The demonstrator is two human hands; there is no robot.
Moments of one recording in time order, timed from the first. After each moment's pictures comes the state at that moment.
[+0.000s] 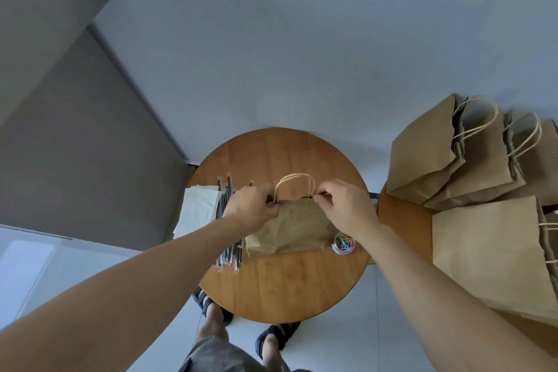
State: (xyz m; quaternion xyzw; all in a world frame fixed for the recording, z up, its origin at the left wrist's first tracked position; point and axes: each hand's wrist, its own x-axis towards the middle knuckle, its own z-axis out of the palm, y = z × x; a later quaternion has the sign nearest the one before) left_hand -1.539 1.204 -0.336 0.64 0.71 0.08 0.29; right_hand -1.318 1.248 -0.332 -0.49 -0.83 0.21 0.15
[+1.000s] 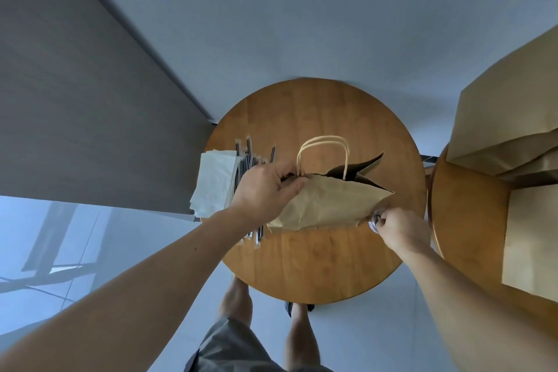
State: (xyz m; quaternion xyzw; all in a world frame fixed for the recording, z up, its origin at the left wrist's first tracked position) left_hand -1.536 1.193 -0.375 0.60 0.69 0.24 0.33; right_hand -1.257 1.228 -0.492 -0.68 -0.67 0.22 -0.19
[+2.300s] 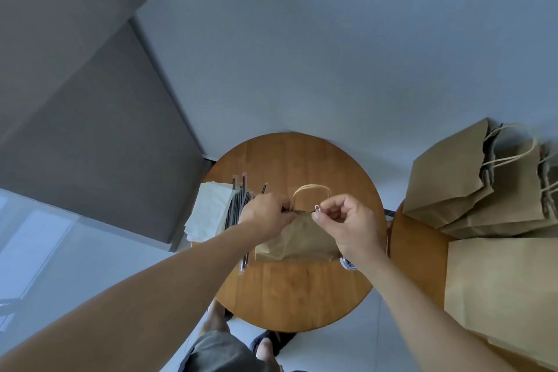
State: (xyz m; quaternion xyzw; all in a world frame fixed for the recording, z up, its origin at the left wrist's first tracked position) left_hand -1.530 1.198 -0.329 0.57 0.74 0.07 0.35; right_hand -1.341 1.218 -0.326 -0.50 -0.61 0.52 0.34
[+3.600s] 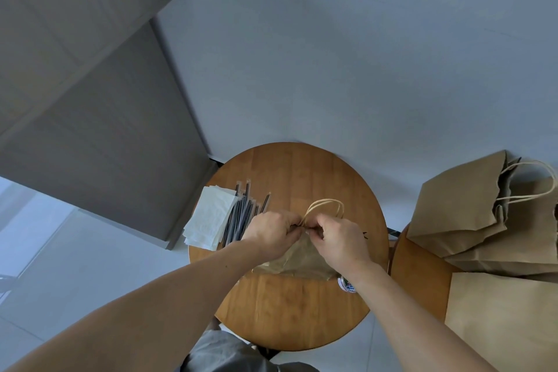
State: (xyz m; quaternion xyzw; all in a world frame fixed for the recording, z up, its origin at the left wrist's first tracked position) left_hand -1.527 1.197 -0.348 0.61 0.70 0.15 0.33; right_hand -1.358 1.252 -0.343 -0.42 -0.87 0.21 0.11
